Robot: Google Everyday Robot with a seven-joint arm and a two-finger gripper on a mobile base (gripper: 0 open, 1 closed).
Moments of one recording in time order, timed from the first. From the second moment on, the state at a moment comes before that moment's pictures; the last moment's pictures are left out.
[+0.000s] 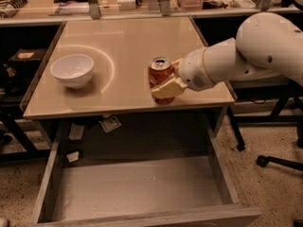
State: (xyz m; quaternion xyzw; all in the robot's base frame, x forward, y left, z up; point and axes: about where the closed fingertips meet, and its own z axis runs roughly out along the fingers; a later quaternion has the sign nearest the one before) arm 0.569 -0.036 0.871 -0.52 0.72 0.20 0.40
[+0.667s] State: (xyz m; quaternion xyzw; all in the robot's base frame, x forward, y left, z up) arm 0.511 -0.051 0.866 -0.51 0.74 0.20 0.40
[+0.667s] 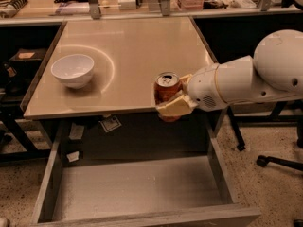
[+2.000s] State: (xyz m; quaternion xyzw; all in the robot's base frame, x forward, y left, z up) arm 0.438 -0.062 0.753 -0.43 0.78 0.23 0.39
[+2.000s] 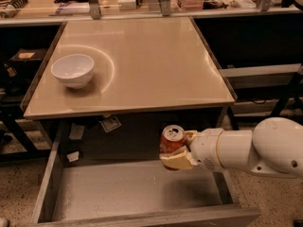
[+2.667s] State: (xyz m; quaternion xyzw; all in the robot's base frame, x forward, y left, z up) arm 0.449 -0.039 0.701 -0.42 0.78 0.19 0.42
